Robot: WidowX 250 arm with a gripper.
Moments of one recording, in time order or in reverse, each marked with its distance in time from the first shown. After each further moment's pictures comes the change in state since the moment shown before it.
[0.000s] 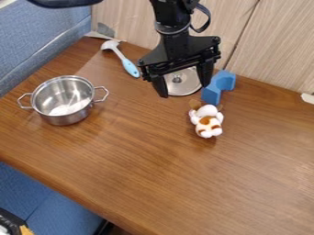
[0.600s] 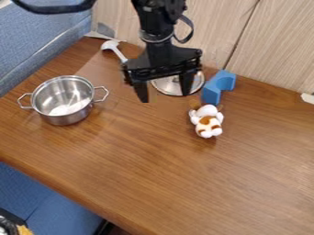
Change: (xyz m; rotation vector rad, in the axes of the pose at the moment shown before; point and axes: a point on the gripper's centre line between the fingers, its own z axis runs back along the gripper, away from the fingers) arm 0.008 0.030 -0.005 0.083 -0.006 -0.088
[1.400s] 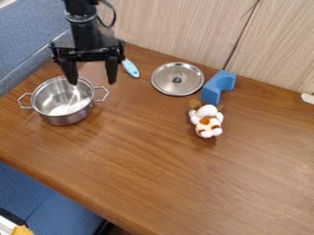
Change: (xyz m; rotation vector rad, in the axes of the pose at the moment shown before) arm 0.050 0.107 -0.015 0.182 0.117 -0.058
